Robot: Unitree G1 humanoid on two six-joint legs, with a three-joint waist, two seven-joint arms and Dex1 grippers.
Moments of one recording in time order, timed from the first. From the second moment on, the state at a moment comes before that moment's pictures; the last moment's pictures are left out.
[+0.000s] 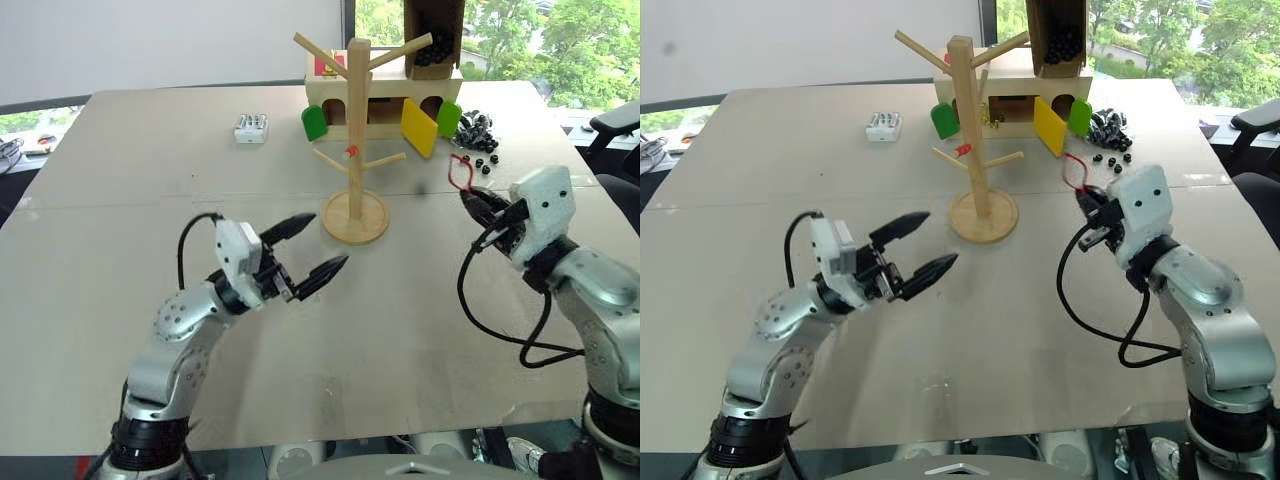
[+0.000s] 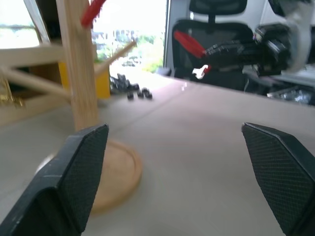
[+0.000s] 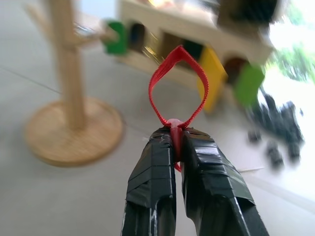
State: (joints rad) left arm -0.10 0.49 0.07 -0.46 -0.61 0.27 -0.75; right arm -0.27 -0.49 -0.13 -0.73 0.29 0.79 0.48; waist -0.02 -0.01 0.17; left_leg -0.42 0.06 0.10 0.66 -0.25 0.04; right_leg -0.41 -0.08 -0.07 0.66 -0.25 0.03
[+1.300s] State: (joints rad) left arm -0.22 0.68 0.23 -0.62 -0.89 0.63 -0.57; right arm -0.58 -0.40 0.25 -0.34 0.07 0.28 0.60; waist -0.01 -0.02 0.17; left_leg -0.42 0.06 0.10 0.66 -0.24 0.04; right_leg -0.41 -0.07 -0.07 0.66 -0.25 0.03
